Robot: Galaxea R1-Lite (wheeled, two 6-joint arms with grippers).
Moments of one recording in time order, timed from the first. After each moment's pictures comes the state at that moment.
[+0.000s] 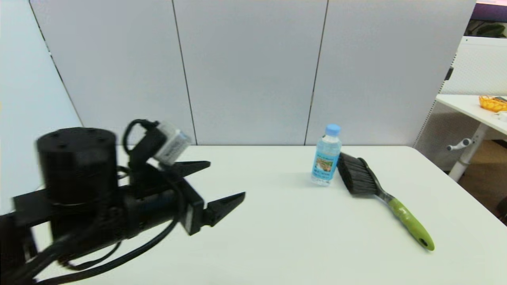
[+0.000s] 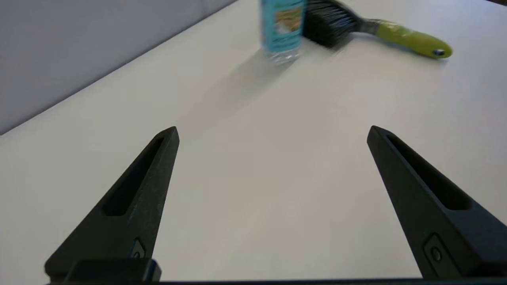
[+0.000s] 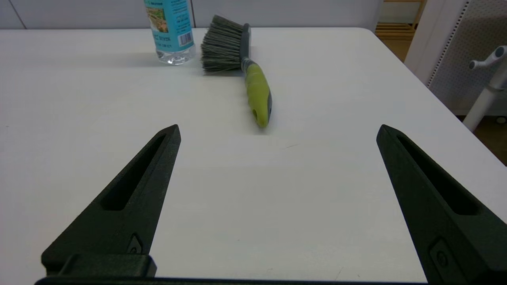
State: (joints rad) left arm -0.69 1.48 -0.61 -0.62 -0.14 0.08; right arm -0.01 0.00 0.00 0.00 0.00 0.00
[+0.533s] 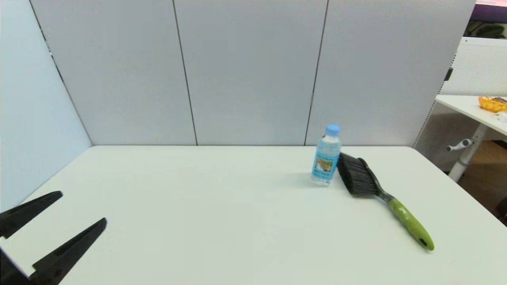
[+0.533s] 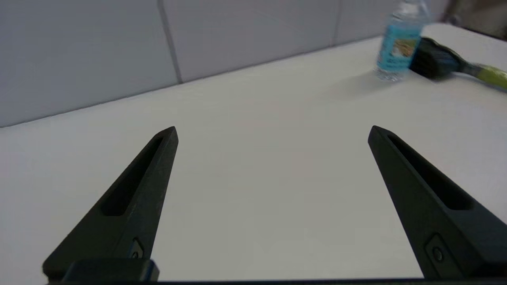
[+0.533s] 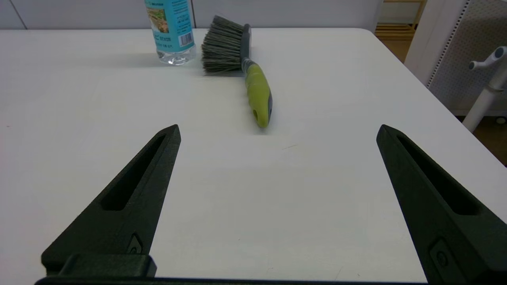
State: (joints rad) left arm -0.31 0.78 -0.19 -0.56 -0.13 0.05; right arm -0.01 0.00 0.00 0.00 0.00 0.00
